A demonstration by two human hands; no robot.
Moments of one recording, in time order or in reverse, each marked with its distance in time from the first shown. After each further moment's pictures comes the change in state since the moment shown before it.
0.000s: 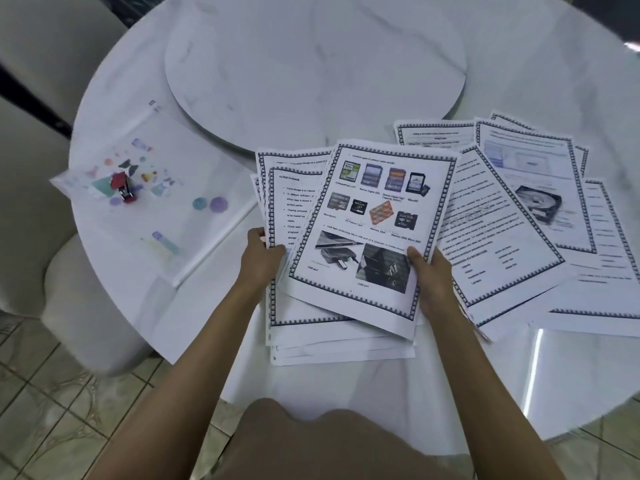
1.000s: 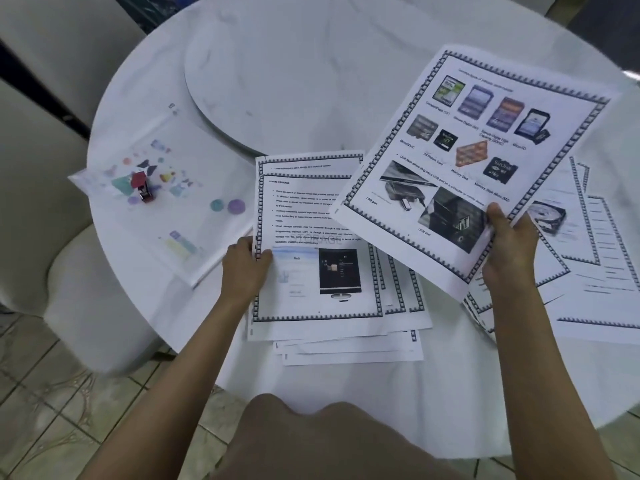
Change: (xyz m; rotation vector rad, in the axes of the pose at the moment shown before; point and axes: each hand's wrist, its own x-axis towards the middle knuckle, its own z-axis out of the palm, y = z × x) left_hand -0.004 -0.019 -0.048 0.259 0.146 0.131; right_hand -0.005 -0.086 -0.023 0.297 0.196 -0.280
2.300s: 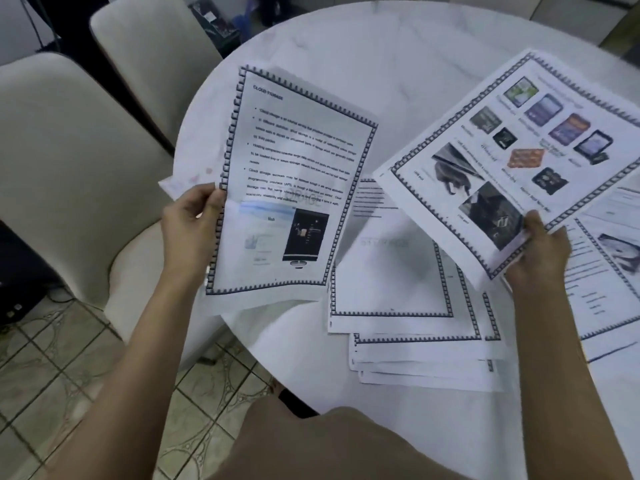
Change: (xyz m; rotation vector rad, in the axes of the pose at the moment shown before) left_hand 0.021 -0.015 -0.172 -0.482 0.321 0.251; right_hand -0.026 0.010 0.084 0.111 0.066 0.073
